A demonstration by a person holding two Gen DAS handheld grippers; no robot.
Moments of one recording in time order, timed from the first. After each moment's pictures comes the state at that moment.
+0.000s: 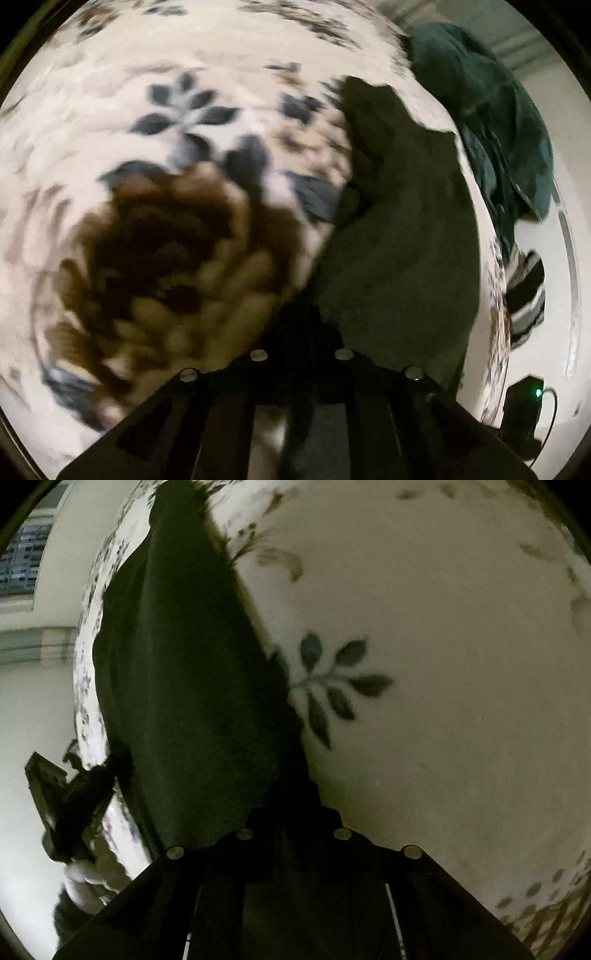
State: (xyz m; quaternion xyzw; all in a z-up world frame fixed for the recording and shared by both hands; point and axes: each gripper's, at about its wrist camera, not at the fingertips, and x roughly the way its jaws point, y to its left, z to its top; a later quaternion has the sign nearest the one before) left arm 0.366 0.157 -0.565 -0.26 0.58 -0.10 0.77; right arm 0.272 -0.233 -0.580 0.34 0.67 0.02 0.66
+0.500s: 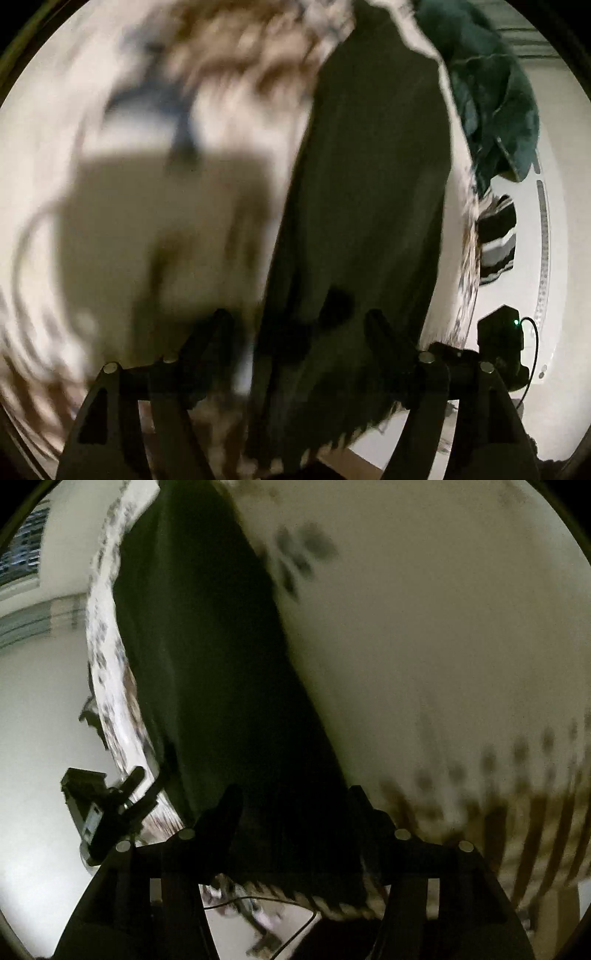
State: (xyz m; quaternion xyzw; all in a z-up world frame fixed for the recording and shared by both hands) left arm 0.193 0.138 -0.583 -0.32 0.66 -0.14 0.66; right arm 0.187 -0.234 -0.560 0.36 0.73 0.08 0.58
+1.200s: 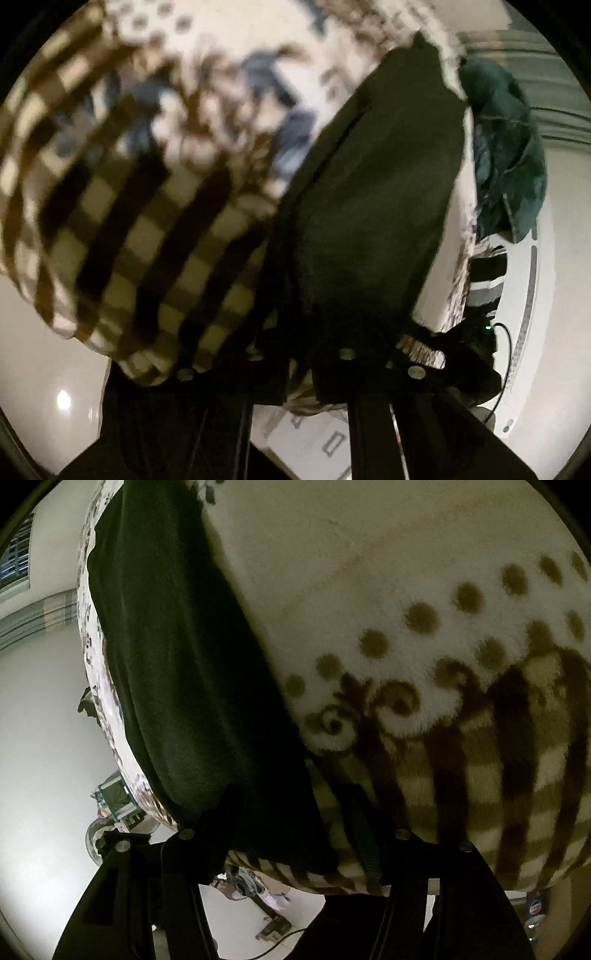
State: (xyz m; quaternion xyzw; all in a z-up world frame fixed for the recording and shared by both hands) left arm 0.080 0.112 -0.561 -0.43 0.60 -0.04 0.67; right arm 0.136 -0.225 -0.592 0.38 0.74 0.09 0.55
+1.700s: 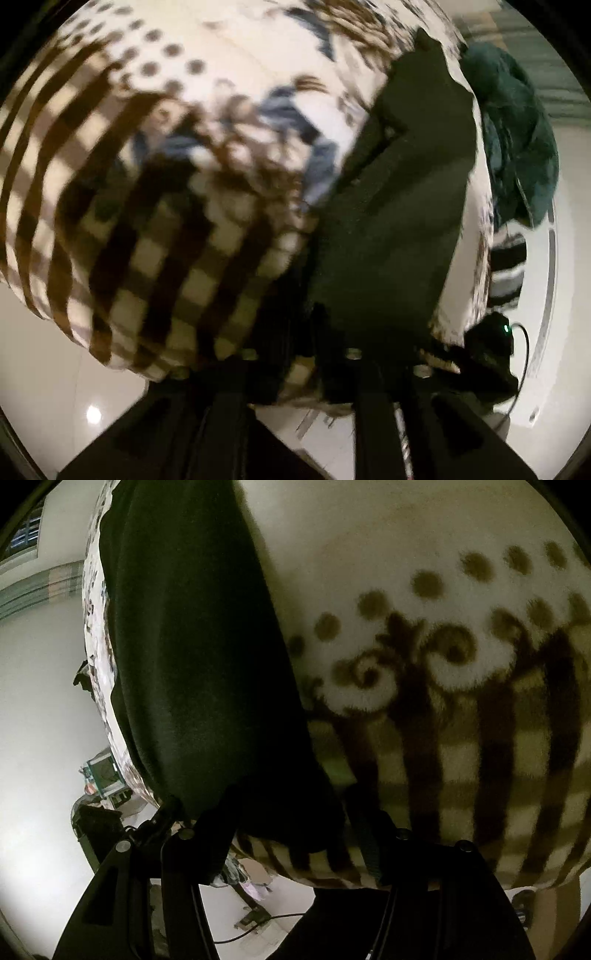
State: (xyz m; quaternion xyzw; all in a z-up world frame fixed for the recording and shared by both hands) left arm 0.096 0.142 -0.565 -0.37 0.63 -0.04 0.68; right arm 0.124 -0.196 -0.593 0.35 0.75 0.12 0.55
